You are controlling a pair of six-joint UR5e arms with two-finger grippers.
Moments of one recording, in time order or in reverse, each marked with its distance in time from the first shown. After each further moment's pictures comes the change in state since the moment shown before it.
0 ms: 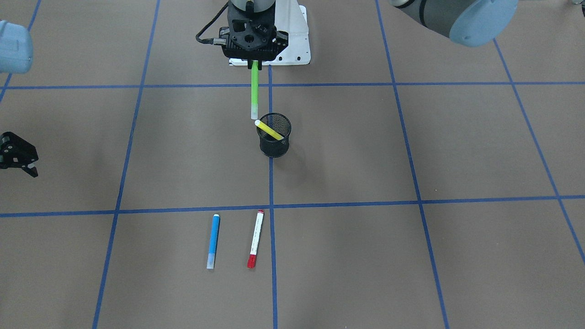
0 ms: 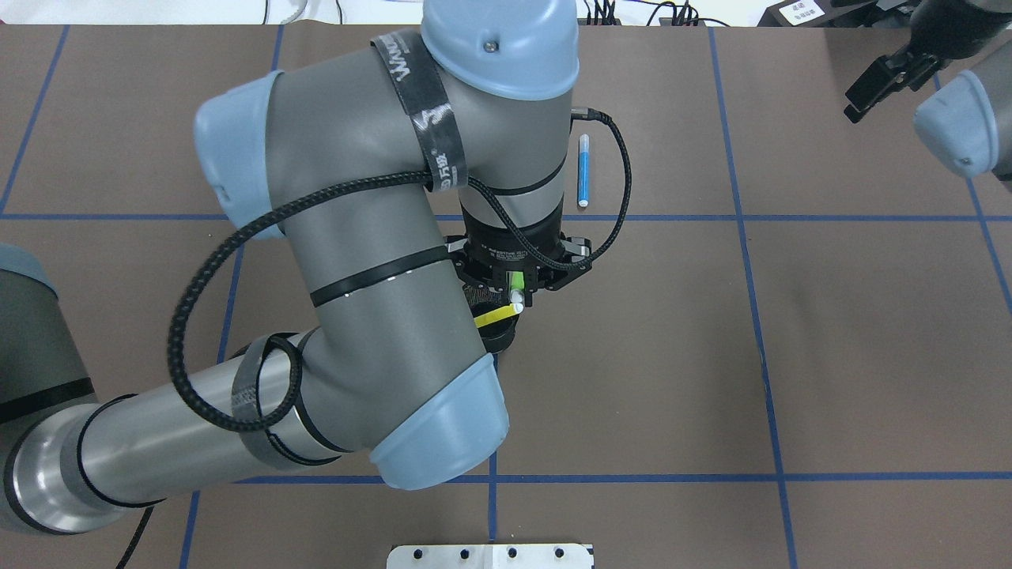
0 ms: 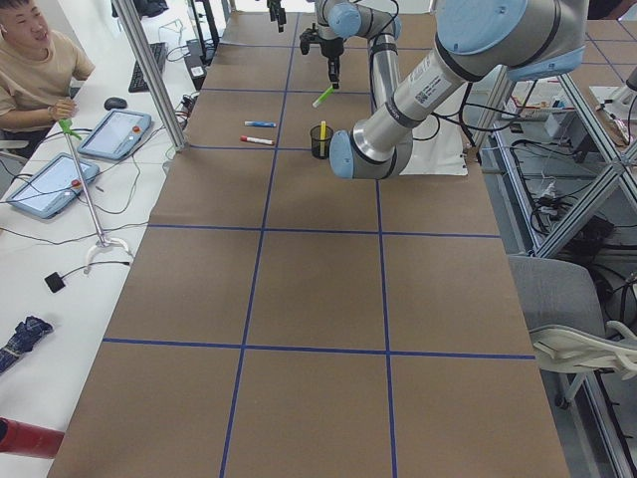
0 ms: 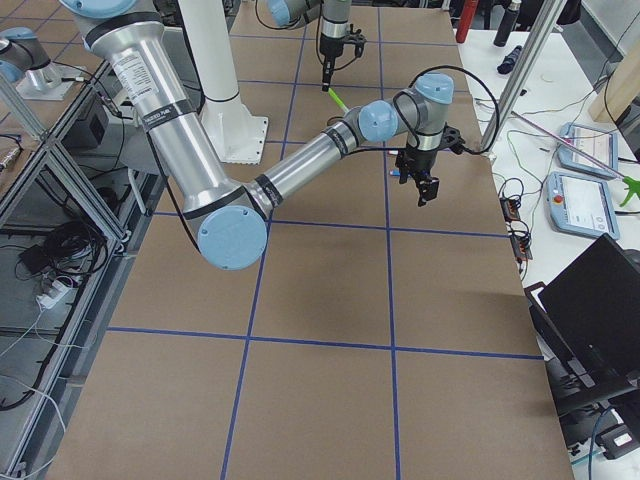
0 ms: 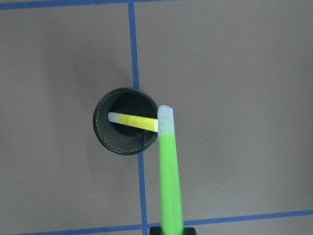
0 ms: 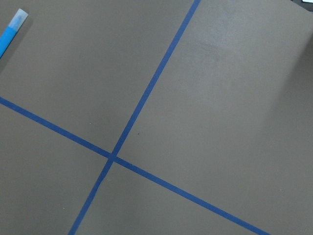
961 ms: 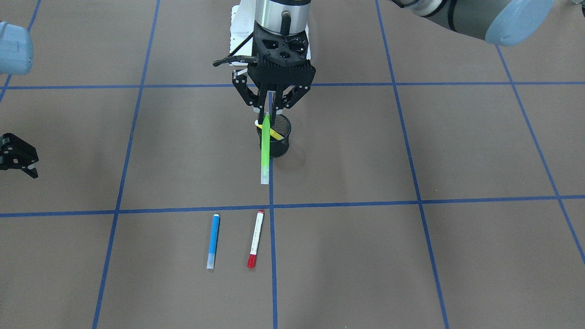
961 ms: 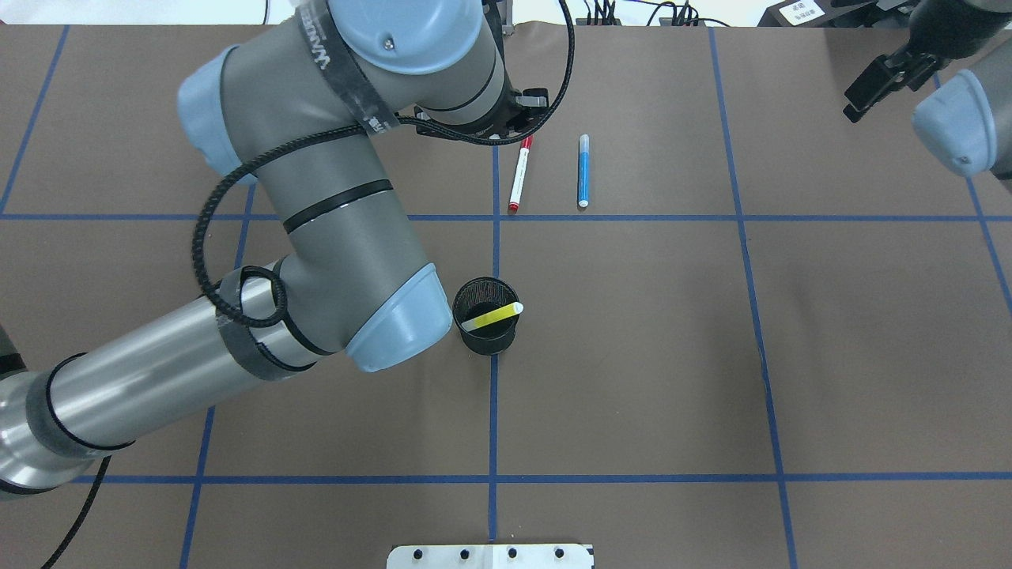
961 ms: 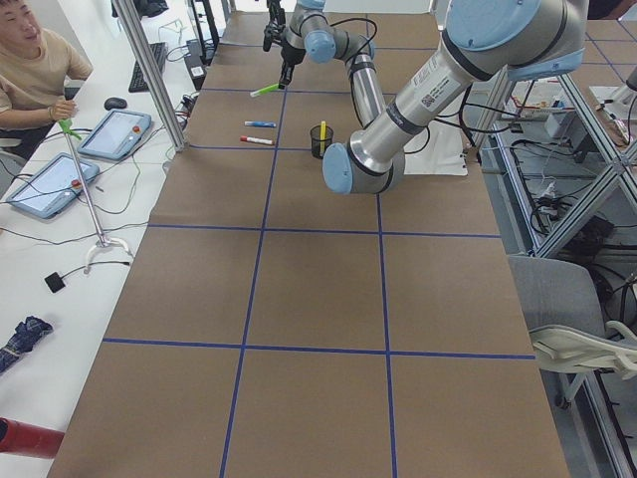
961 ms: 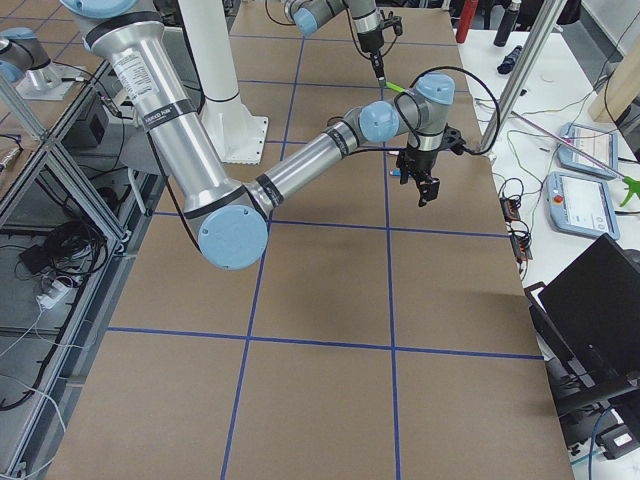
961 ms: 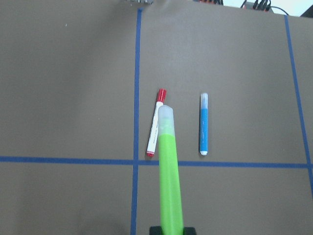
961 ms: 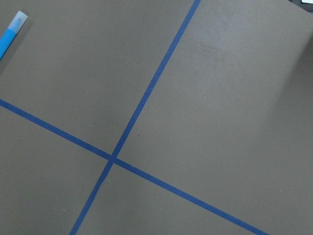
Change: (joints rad) left arm -0.085 0.107 0.150 -0.522 0.373 -0.114; right arm 0.000 0.002 -0.007 0.002 0.000 0.004
